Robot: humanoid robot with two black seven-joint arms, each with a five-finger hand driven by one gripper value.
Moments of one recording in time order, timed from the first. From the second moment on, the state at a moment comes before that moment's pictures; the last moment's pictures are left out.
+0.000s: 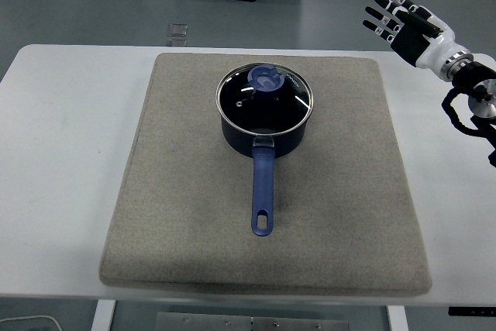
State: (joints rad) left arm 0.02 0.00 -0.13 -0.10 0.08 -0.09 0.00; right arm 1.04 -0.30 0.47 0.52 0.23 0.32 0.06
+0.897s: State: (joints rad) left arm 0.02 0.00 -0.13 -0.10 0.08 -0.09 0.00; right arm 1.06 -0.31 0.46 0.51 0.16 0.33 0.06
